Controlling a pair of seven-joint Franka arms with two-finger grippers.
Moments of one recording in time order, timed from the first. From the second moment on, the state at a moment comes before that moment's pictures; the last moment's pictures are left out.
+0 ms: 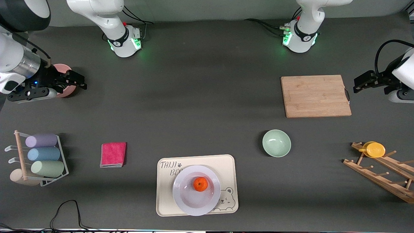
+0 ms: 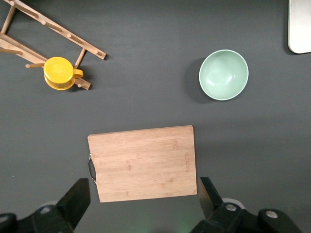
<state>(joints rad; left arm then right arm) -0.04 0.00 0.01 -1.59 0.00 1.54 0.04 -0.02 -0.14 0.07 -1.88 0.08 1.65 -0.06</state>
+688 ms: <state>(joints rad) -0.04 0.00 0.01 -1.59 0.00 1.54 0.04 0.07 -0.15 -0.03 -1.87 0.08 1.63 -0.06</state>
